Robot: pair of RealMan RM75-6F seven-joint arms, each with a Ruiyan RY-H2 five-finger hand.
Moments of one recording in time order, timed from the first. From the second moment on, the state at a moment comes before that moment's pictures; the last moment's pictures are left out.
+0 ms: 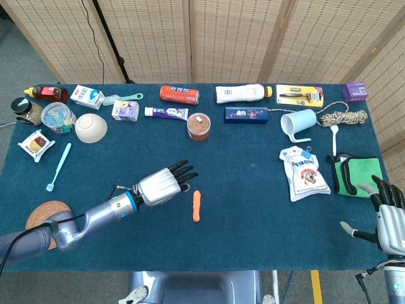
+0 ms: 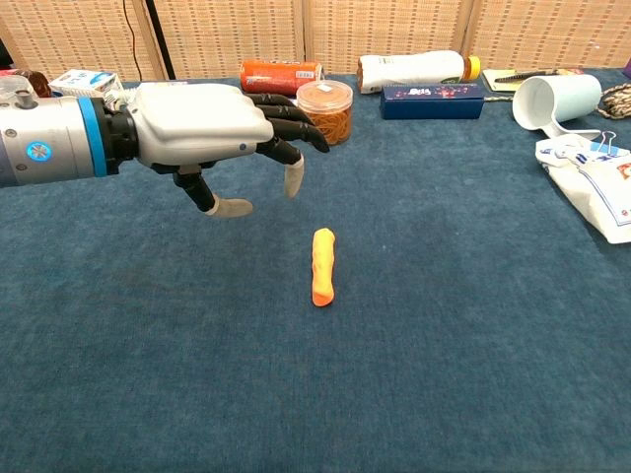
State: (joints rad) left arm -0.93 -1.48 -0.07 -1.32 1.79 0.86 0.03; right arm 0.06 -0.97 0.12 -1.94 -1.30 1.47 -0.06
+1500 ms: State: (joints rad) left arm -1.09 -1.70 -0.05 -1.14 1.63 0.72 0.13; right arm 0.03 -0.95 0.13 -1.88 -1.28 1.46 0.02
